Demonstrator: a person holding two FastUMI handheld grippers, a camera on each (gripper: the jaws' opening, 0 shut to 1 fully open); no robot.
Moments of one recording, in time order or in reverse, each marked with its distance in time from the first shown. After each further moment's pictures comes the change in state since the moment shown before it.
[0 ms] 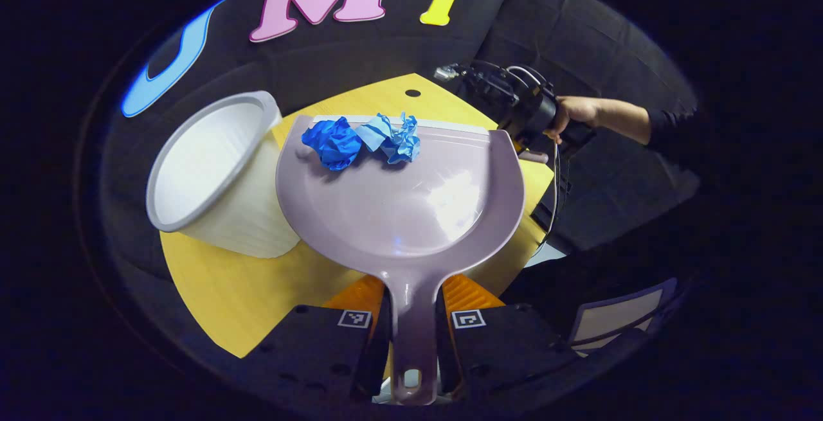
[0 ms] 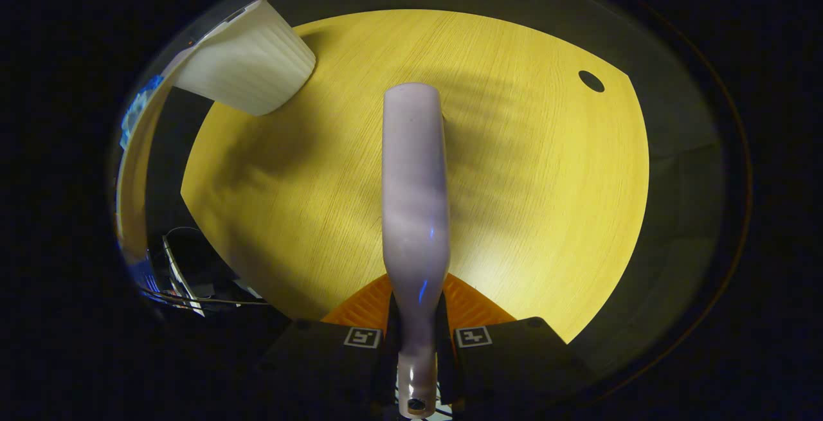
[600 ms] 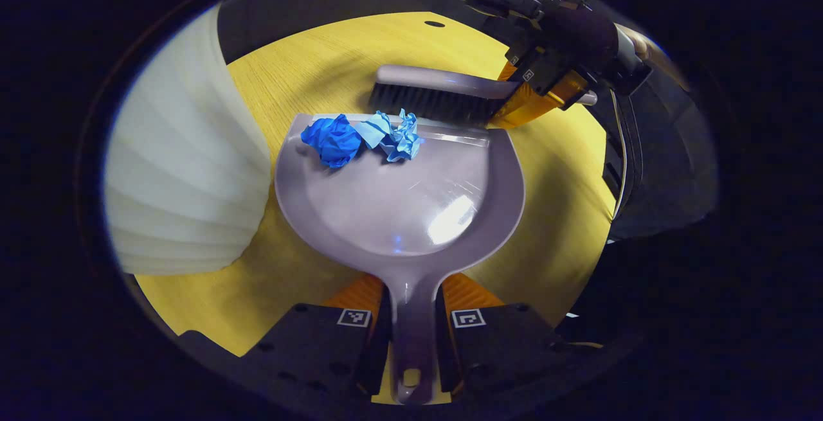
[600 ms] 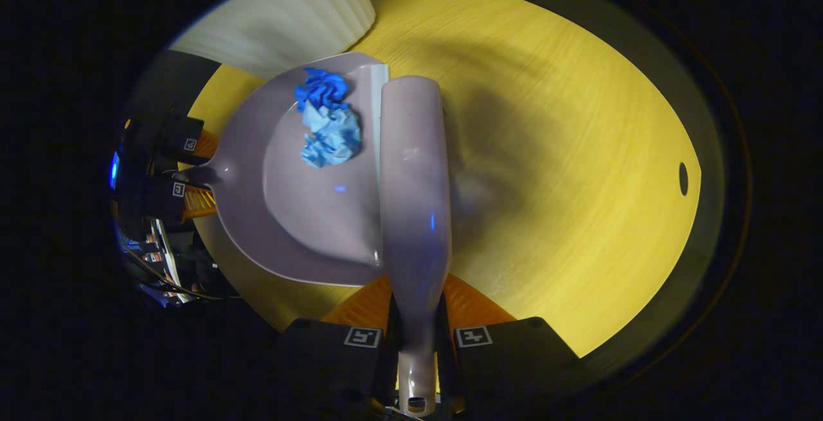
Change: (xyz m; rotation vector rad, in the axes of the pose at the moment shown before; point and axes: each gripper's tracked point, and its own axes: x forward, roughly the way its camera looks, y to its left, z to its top) left arm 0.098 0.013 -0.057 0.028 0.216 -0.094; right arm 0.017 0.041 -0.002 -0.250 0.136 0.000
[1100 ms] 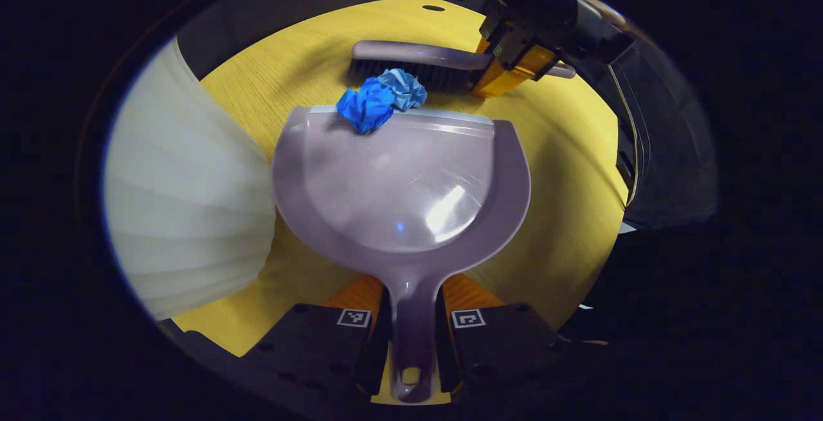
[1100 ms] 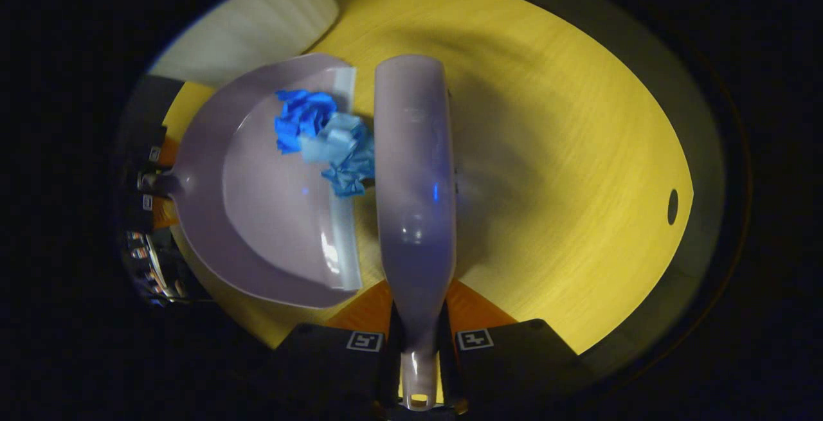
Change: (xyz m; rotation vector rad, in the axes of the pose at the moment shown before) left arm 0.005 0.007 -0.001 0.065 0.129 0.054; right arm 0.035 0.041 0.011 -0.154 0.087 -0.047
